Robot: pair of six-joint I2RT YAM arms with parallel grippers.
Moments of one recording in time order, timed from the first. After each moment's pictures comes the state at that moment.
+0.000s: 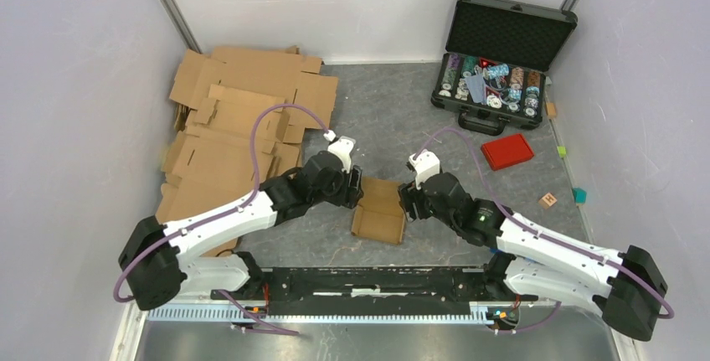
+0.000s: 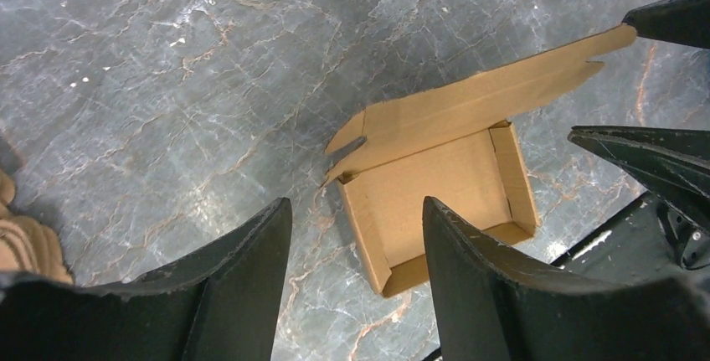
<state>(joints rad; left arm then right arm) -0.90 1.17 0.77 -0.30 -0.16 -0.44 0.94 0.93 0.55 -0.25 0.31 0.26</state>
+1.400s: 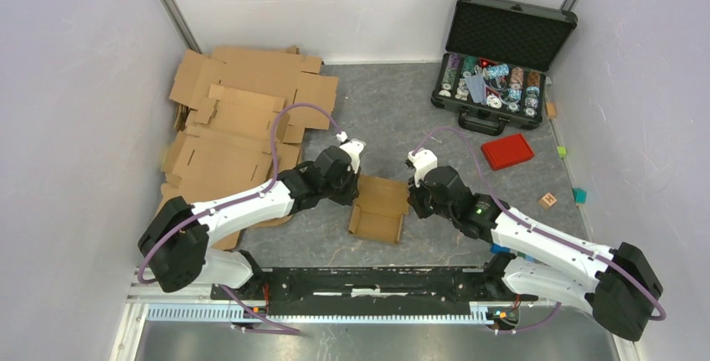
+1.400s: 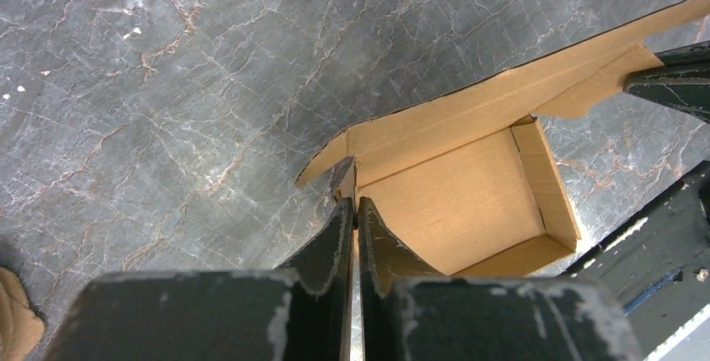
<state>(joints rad) -0.85 1.35 0.80 -0.24 -0.02 -0.37 0.84 0.99 0.55 -0.24 0.12 0.25</state>
